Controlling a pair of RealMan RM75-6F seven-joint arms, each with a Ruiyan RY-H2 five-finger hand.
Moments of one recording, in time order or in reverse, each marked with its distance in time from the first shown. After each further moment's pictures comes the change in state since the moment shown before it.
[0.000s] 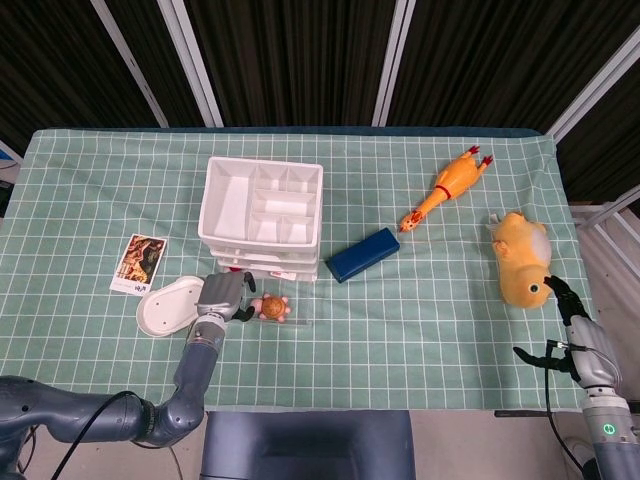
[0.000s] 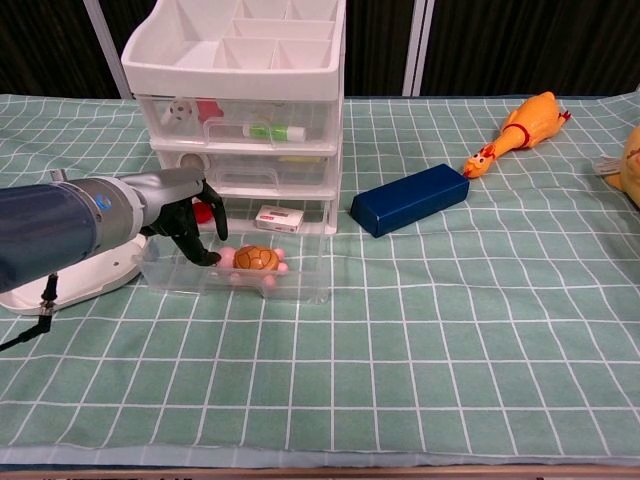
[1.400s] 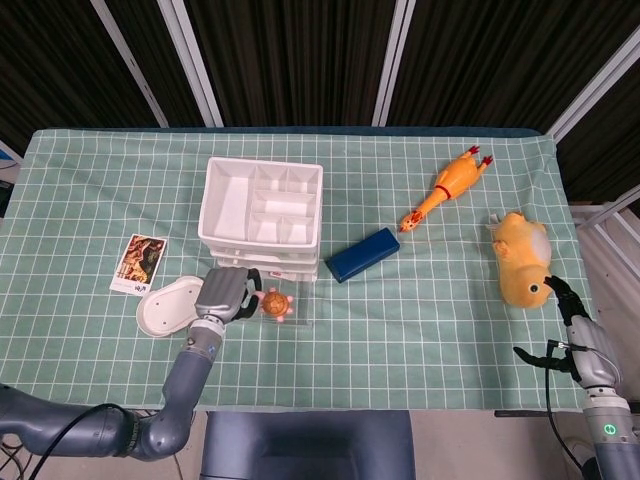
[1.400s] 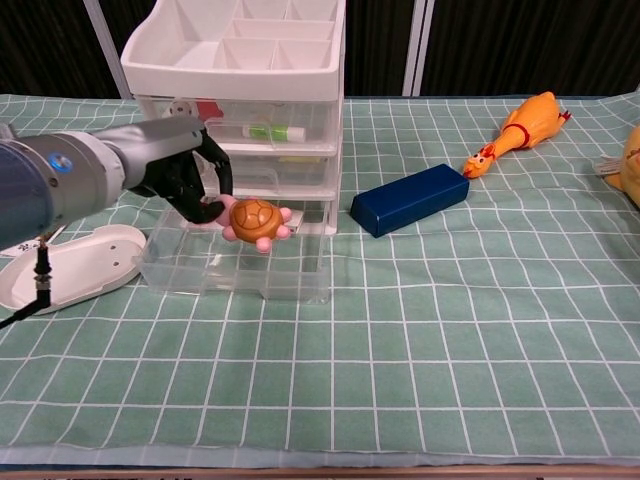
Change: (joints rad) left arm 0.067 0.105 0.005 -0.230 0.206 0.107 -0.048; right arm -0.001 0.003 0.001 -0.001 0.000 0.000 0.009
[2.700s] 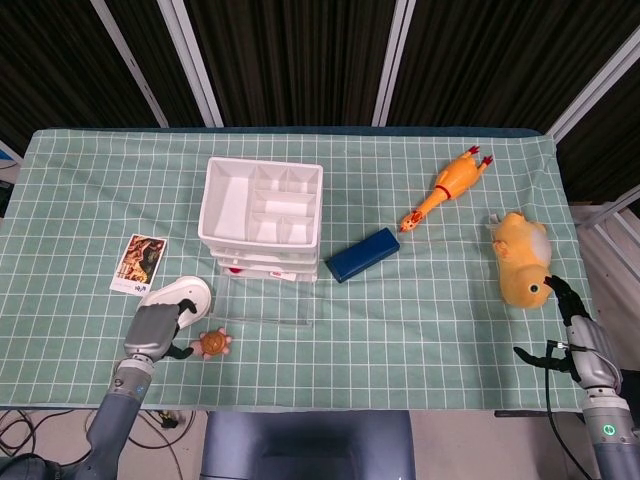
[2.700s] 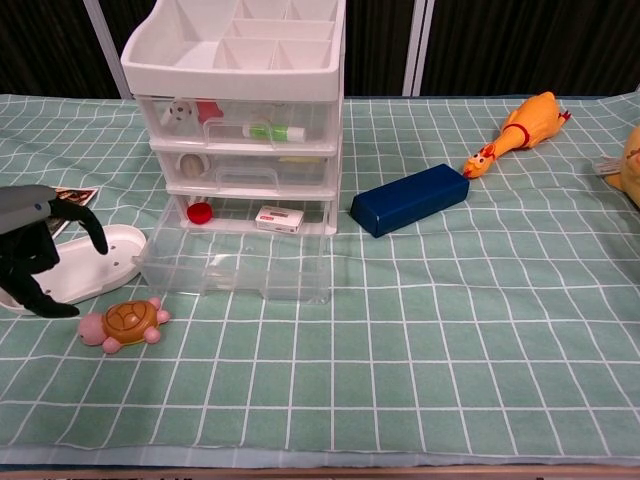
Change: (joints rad) left arm 0.273 0.181 0.258 -0.056 0.273 0.029 -0.126; right arm -0.001 -0.005 -0.001 0.001 -0.004 0.008 -0.019
